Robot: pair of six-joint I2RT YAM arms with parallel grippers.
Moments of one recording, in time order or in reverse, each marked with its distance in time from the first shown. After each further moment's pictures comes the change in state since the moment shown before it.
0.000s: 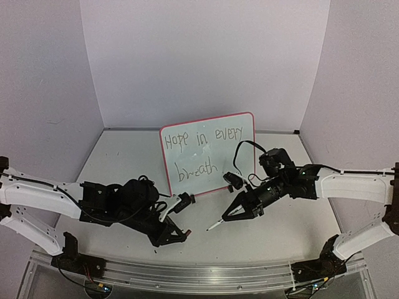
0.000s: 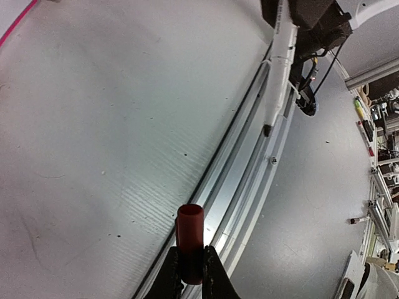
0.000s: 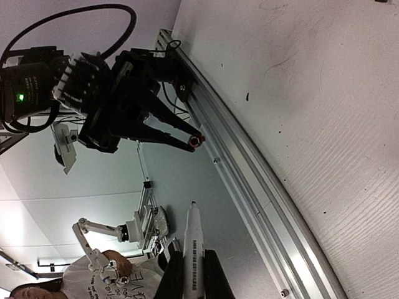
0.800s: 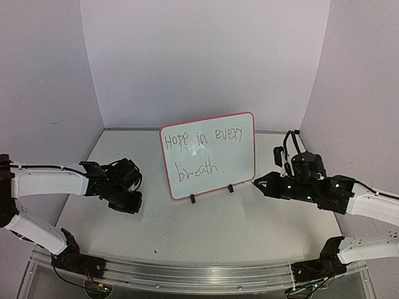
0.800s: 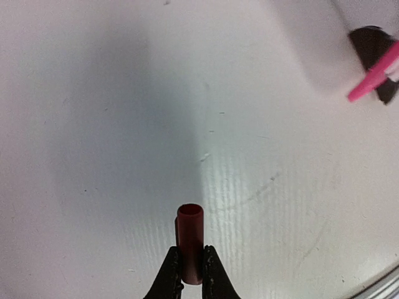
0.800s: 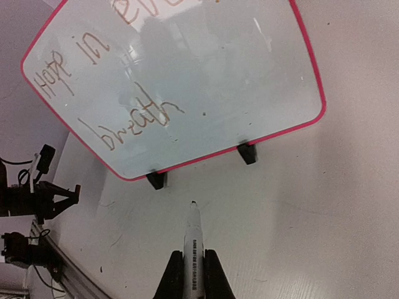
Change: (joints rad) left arm 0.468 0.050 -0.006 -0.378 -0.336 -0.143; right arm 0.006 -0.373 -0.146 -0.018 1.027 0.015
